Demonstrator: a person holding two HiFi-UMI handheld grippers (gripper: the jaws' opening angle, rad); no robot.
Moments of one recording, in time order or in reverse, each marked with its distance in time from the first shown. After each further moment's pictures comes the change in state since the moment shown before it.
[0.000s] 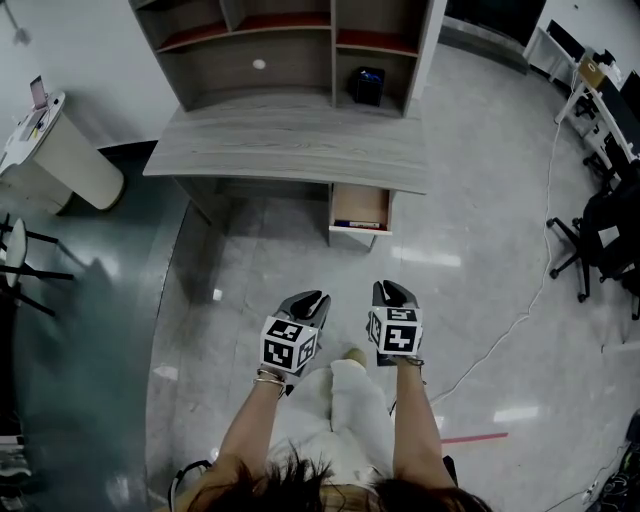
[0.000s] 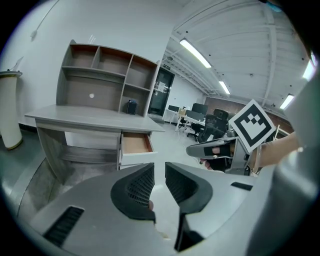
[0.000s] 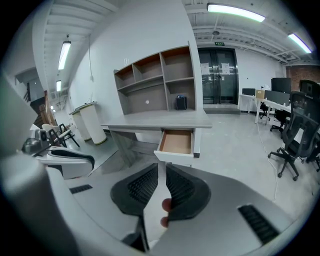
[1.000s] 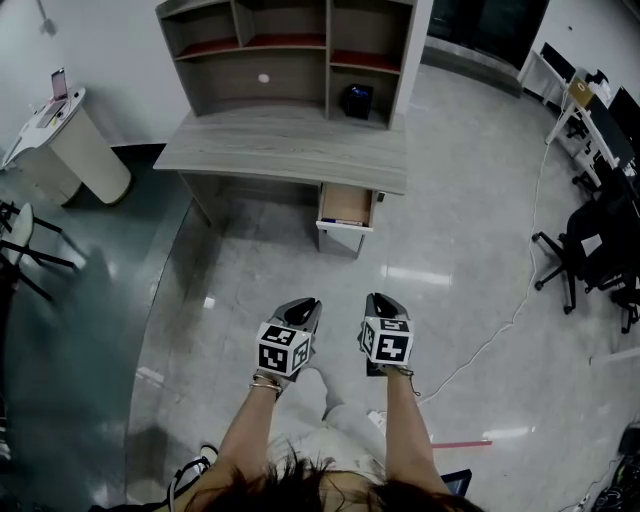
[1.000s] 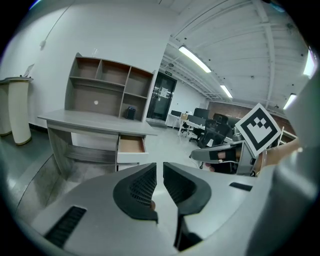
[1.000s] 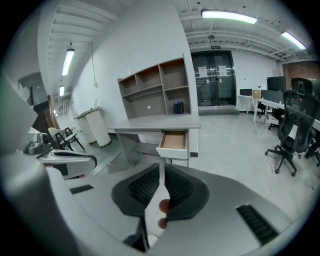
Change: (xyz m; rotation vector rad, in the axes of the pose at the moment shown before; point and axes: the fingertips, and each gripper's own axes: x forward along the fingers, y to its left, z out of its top) left arm -0.050 -0.074 -0.012 -0.021 -0.063 0.056; right arm -0.092 -0.009 -0.029 0.026 -0.038 0.020
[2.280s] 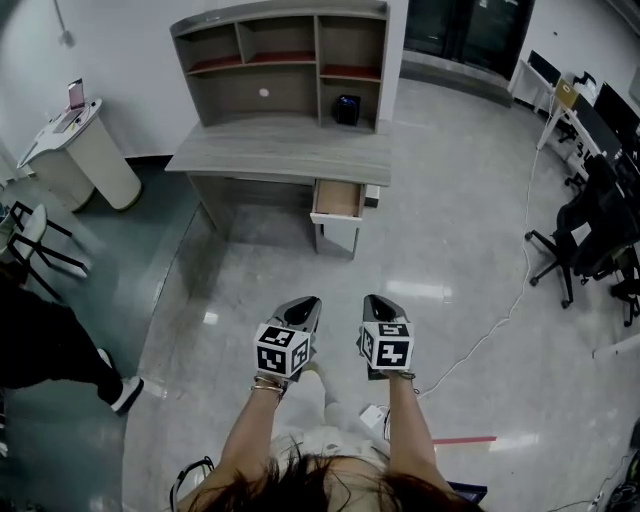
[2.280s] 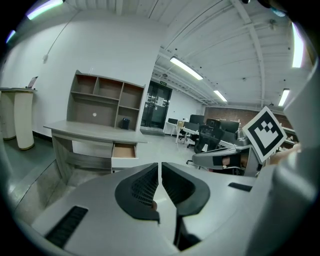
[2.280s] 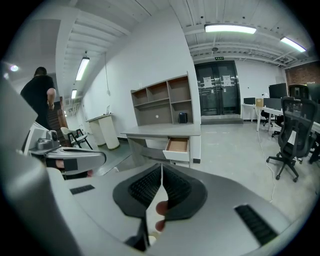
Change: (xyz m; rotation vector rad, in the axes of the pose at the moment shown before) left arm -0.073 -0.087 -0.007 0.041 -0.113 0.006; right arm -0.115 0.011 -0.024 -0.055 -0.107 0.063
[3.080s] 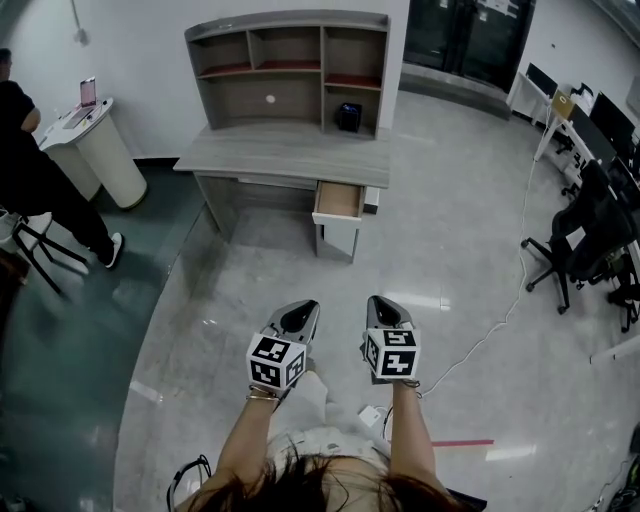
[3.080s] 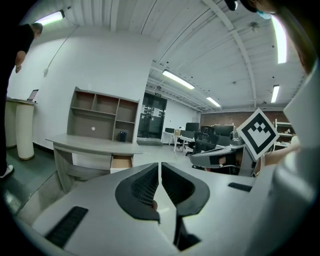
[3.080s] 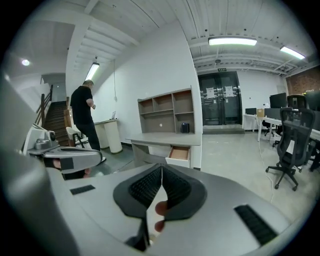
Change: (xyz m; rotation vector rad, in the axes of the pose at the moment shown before) left arm -0.063 -0.040 0.014 0.072 -0.128 -0.009; right arm -0.065 0.018 0.010 -0.056 -0.100 0.015
